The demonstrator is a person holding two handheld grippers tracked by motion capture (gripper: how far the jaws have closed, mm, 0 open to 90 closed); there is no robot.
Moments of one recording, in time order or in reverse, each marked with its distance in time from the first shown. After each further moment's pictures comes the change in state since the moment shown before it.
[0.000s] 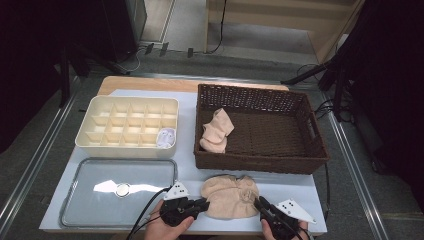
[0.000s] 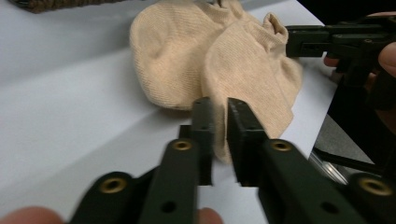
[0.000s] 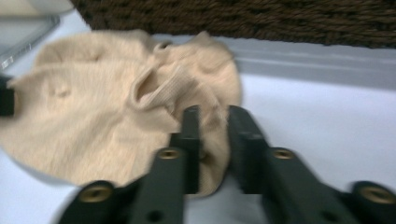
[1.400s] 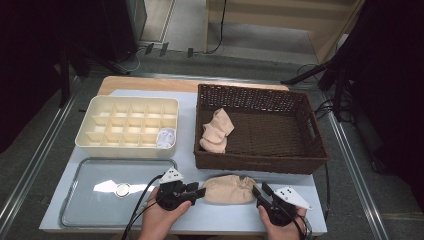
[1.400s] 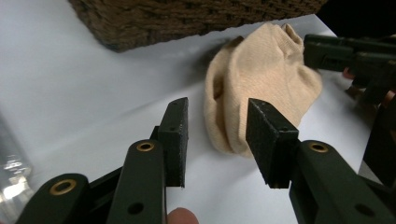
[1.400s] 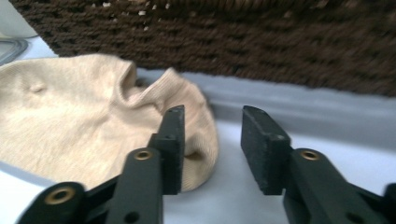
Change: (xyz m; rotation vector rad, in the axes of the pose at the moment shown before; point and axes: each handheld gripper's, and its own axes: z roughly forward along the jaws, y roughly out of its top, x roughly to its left) left arm 0.025 0.023 0.001 -0.021 0.073 -0.078; right arm -0.009 0.019 0.026 -0.042 -0.041 0.019
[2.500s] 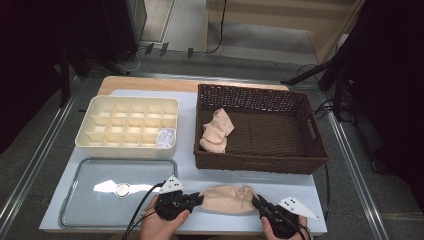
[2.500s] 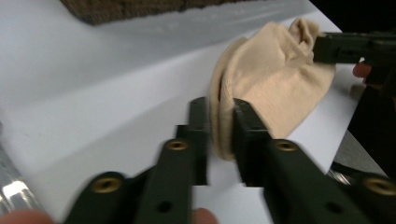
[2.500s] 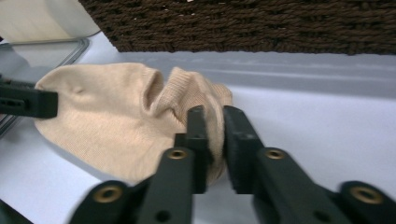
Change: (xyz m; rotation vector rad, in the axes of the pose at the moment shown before) left arm -0.012 -0.014 -0.014 0.002 0.000 0.039; right arm 0.007 -0.008 -0.028 0.023 0.127 0.062
